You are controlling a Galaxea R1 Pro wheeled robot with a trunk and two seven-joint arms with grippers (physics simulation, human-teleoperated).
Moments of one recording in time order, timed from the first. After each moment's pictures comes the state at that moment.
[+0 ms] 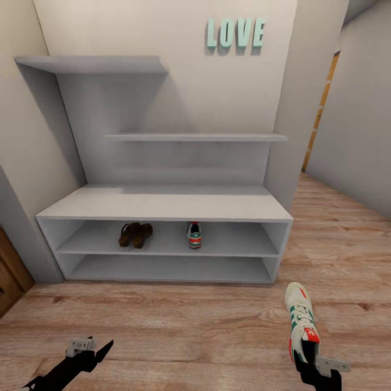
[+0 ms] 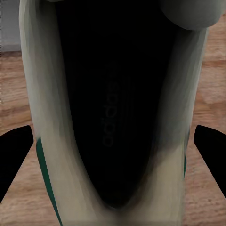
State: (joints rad) left arm -0.30 0.26 0.25 -0.52 0.11 -0.23 -0.70; right arm -0.39 -0.20 -0.12 -0.14 -0.13 -0.60 0.07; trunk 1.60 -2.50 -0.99
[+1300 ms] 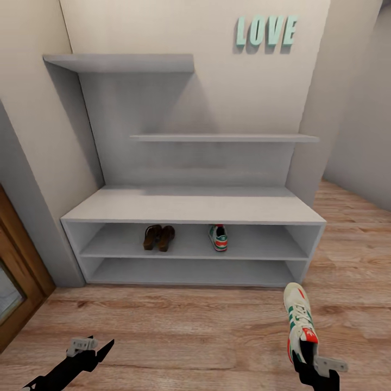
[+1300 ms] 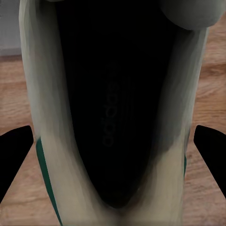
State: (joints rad) left arm -0.30 0.26 0.25 -0.52 0.11 -0.23 -0.70; right arm -0.39 -0.19 -0.12 -0.14 -0.12 -0.60 0.08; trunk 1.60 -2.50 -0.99
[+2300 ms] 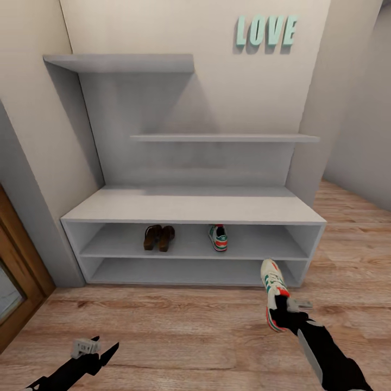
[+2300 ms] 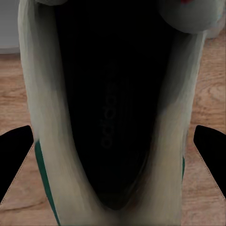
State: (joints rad) left arm -0.30 0.25 0.23 -0.51 0.10 -0.25 -0.78; right arm -0.41 -0.13 -0.09 -0.84 -0.06 0.37 0.04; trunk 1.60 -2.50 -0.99
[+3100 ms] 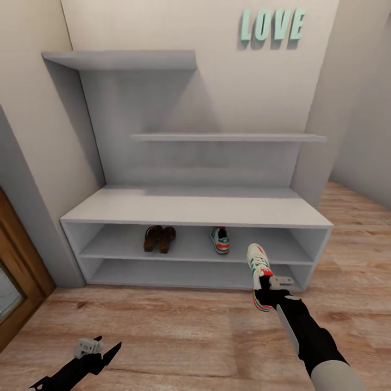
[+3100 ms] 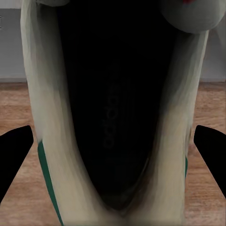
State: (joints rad) left arm -0.30 0.24 0.24 -0.52 0.10 -0.26 -0.78; right arm -0.52 -0.06 -0.02 -0.89 -0.02 0.48 -0.02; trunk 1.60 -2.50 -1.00
